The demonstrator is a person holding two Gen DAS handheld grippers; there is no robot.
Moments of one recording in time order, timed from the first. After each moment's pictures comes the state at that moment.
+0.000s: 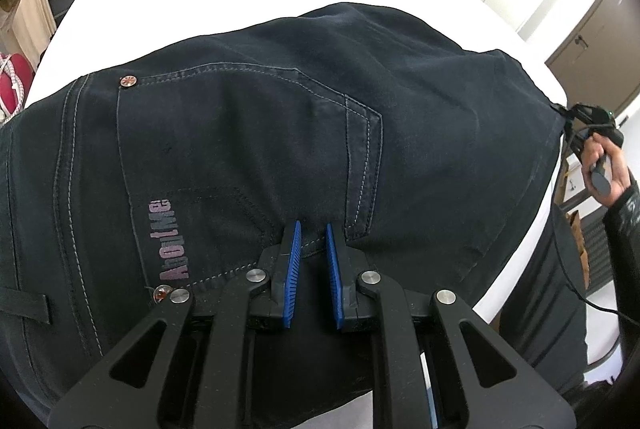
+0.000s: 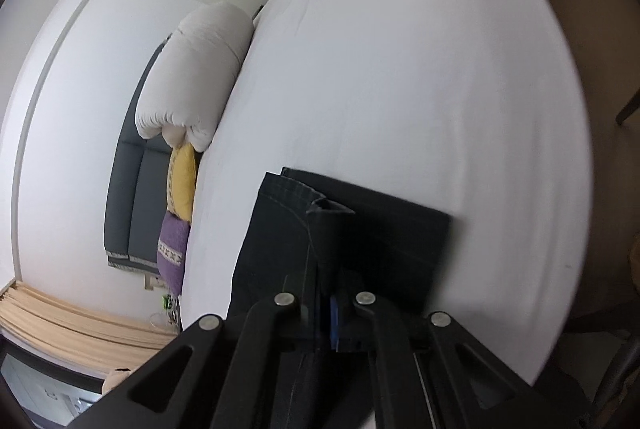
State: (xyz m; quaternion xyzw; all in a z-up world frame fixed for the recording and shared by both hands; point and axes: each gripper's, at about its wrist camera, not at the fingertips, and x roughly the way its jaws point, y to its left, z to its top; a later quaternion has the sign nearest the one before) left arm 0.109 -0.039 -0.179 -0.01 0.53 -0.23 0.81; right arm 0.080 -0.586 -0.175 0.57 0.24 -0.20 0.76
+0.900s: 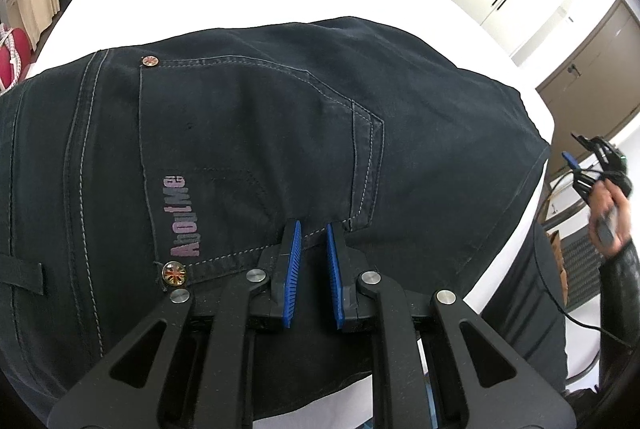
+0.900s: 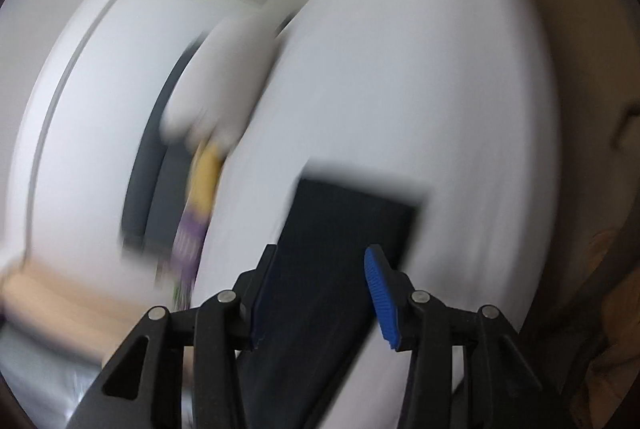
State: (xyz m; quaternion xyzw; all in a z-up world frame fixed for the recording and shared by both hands) left arm 0.107 0.006 -0.178 -0.07 0.52 -0.24 0.82; right arm 0.026 -0.553 -0.120 0.53 0.24 -0.14 0.80
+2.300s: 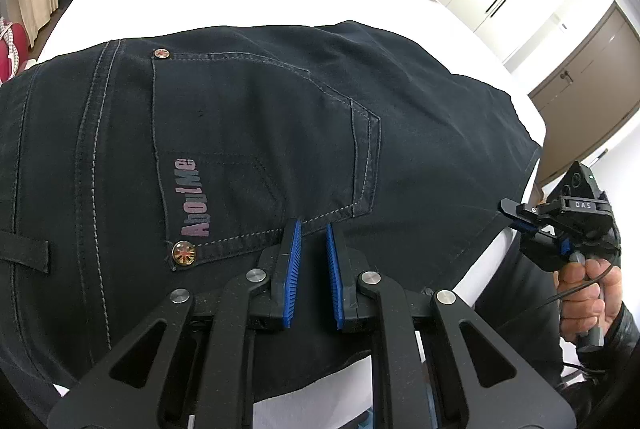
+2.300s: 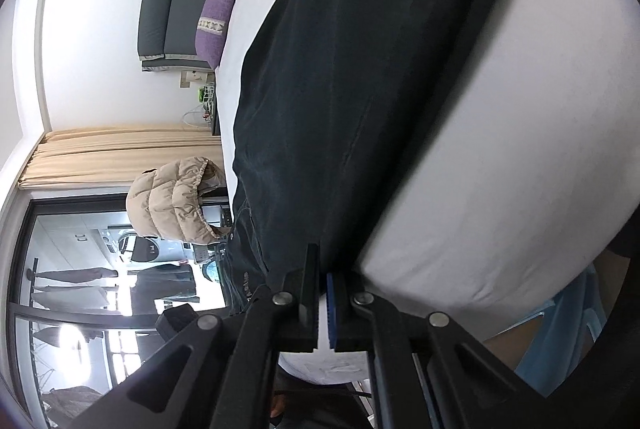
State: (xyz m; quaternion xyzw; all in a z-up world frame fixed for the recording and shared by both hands) left arm 0.096 0.022 -0.172 -0.08 0.51 -0.25 0.82; right arm 0.091 -0.326 -0.211 0.57 0.46 0.10 0.68
